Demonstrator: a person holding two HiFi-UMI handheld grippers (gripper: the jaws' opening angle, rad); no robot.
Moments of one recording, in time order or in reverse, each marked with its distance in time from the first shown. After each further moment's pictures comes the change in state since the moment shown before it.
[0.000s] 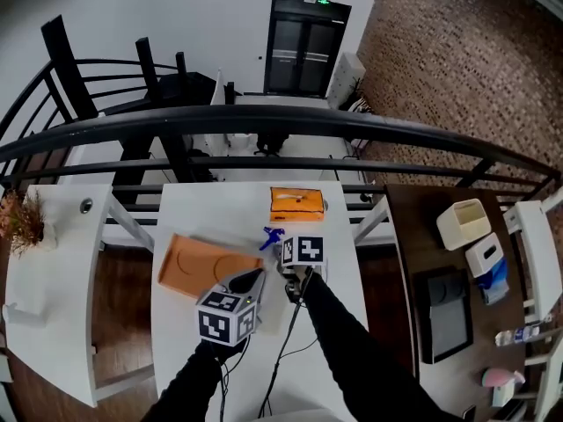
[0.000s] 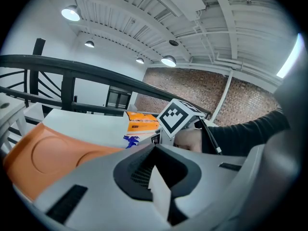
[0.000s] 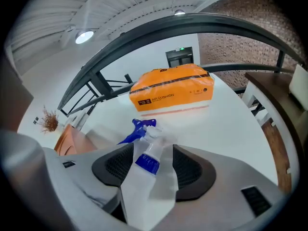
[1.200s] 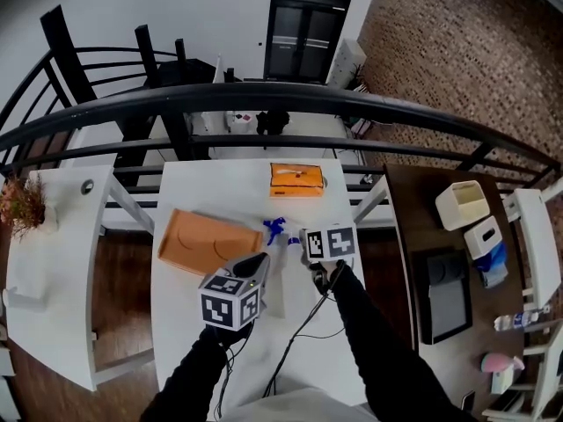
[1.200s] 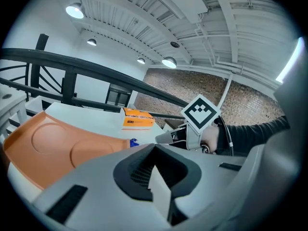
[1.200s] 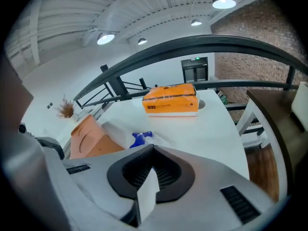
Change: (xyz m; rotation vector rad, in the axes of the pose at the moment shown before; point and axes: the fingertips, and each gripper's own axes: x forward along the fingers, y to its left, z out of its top) left arm -0.015 -0.024 -0.023 -0.036 -0.006 -0.018; right arm -0.065 -0.011 -0.020 -0.146 -0.080 0.114
